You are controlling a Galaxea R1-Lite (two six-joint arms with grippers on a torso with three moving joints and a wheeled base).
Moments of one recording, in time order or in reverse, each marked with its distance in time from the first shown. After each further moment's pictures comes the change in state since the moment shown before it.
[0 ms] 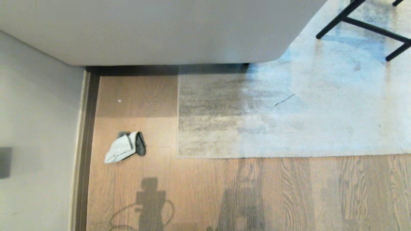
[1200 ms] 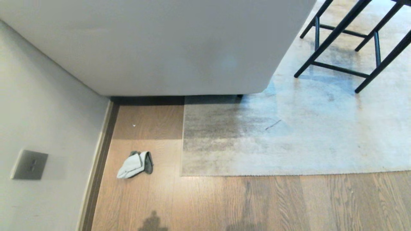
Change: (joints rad) left arm 0.000 0.000 0.000 0.000 0.001 -0.001; right arm 0.000 0.000 0.000 0.000 0.000 0.000
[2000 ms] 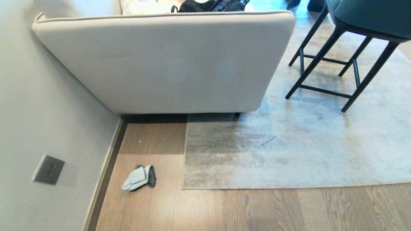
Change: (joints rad) left arm 0.000 0.000 0.000 -0.001 -0.001 -0.002; right arm 0.000 0.000 0.000 0.000 0.000 0.001
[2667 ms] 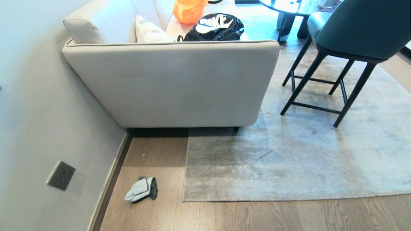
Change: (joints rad) left arm 0.000 0.000 0.000 -0.001 0.000 0.000; right arm 0.000 0.000 0.000 0.000 0.000 0.000
